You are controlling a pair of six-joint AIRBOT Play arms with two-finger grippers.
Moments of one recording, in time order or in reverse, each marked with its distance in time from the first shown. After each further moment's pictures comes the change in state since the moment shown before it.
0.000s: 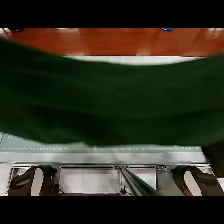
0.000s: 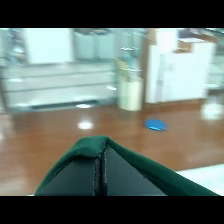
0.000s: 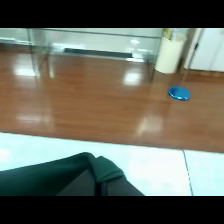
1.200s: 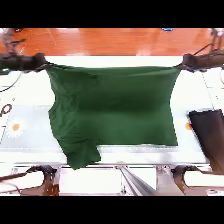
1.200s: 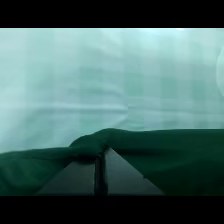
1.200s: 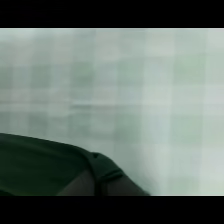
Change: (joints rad) left arm -0.242 -1.070 -0.266 0.011 0.276 0.067; right arm 0.016 -0.956 -0.392 0.282 -0.438 -0.164
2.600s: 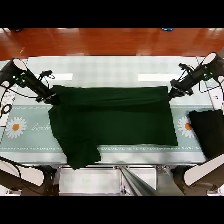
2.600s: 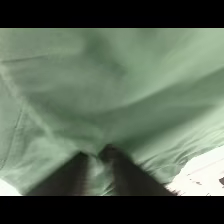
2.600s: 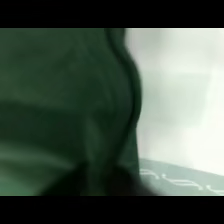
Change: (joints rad) left arm 0.027 -0.264 0.039 0.237 -0.690 -0.097; right arm -0.023 -0.306 0.104 -0.153 0.495 0.119
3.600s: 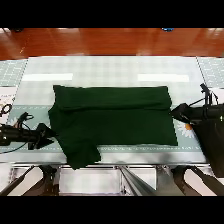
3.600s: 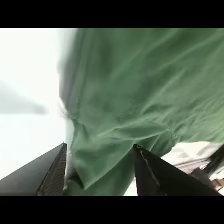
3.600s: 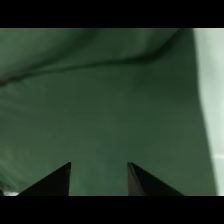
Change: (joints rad) left arm 0.456 0.716 -1.014 -0.189 0.245 0.079; right arm -0.172 0.874 -0.990 0.295 -0.359 -0.188
